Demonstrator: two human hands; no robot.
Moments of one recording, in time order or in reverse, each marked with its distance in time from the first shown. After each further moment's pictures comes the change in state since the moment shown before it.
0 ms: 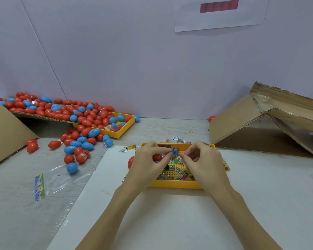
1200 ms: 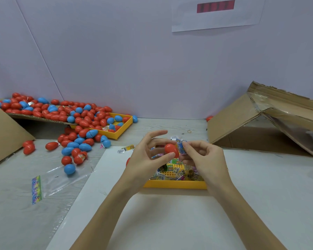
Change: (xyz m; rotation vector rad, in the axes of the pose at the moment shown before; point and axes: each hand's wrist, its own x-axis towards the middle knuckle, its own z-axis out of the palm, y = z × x) left_hand 0.000 0.016 -0.012 -0.650 -0.166 -0.219; right_hand -0.001 -0.010 -0.008 0.785 -0.013 0.291
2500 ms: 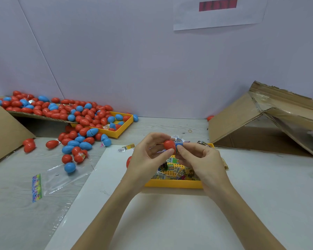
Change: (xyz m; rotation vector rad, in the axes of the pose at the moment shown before) left_hand 0.002 -0.011 0.002 0.011 0.076 0.080; right_hand -0.003 0.004 0.005 0.063 -0.048 0.076
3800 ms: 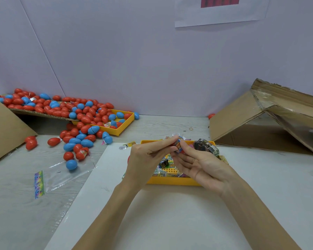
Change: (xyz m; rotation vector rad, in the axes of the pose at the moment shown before) left_hand 0.000 -0.008 -0.005 0.317 0.043 0.507; right_hand 0.001 -0.016 -0.004 0.487 -0.263 0.528
